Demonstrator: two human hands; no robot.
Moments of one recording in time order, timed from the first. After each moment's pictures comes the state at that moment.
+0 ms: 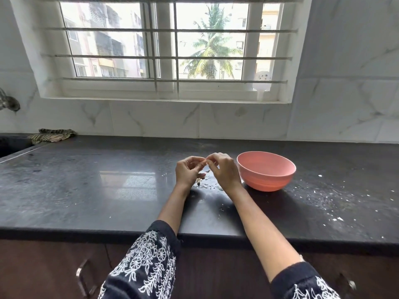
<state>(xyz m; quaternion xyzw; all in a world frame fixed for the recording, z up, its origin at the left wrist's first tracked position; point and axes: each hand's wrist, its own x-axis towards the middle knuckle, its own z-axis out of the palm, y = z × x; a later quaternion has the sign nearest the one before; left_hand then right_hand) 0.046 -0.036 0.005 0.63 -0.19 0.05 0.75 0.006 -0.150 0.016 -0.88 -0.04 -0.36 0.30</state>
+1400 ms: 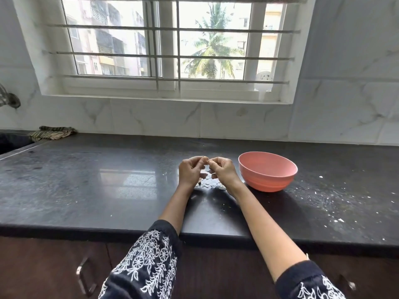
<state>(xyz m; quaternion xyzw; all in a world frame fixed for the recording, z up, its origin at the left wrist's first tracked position) 0.053 -0.041 0.000 0.67 -0.21 0.09 0.70 0.013 -0.145 0.013 -0.77 0.02 -0.21 0.61</state>
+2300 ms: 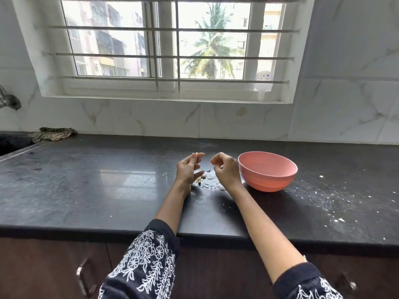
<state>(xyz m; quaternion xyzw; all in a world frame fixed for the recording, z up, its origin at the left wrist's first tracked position) 0.045 -0.036 0.012 0.58 -0.12 -0.02 0.81 0.009 -0.149 0.014 -0.85 0.02 -0.36 0.38</state>
